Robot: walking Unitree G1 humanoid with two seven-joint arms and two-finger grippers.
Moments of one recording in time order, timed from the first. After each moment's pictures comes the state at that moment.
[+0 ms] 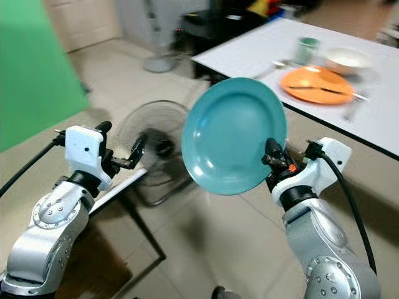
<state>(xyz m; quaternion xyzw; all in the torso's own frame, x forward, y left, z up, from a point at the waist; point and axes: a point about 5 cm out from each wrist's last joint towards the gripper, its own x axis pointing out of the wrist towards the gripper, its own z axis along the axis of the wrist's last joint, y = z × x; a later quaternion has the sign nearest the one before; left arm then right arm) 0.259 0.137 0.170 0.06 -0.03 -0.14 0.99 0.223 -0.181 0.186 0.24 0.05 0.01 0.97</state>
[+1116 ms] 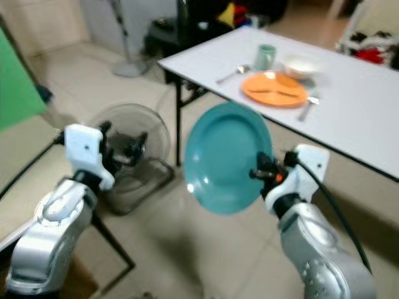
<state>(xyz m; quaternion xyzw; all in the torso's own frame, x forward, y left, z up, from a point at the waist) 0.260 0.142 0.165 0.04 -0.02 -0.11 0.99 0.221 -0.169 0.168 0.15 0.11 0.03 0.98</state>
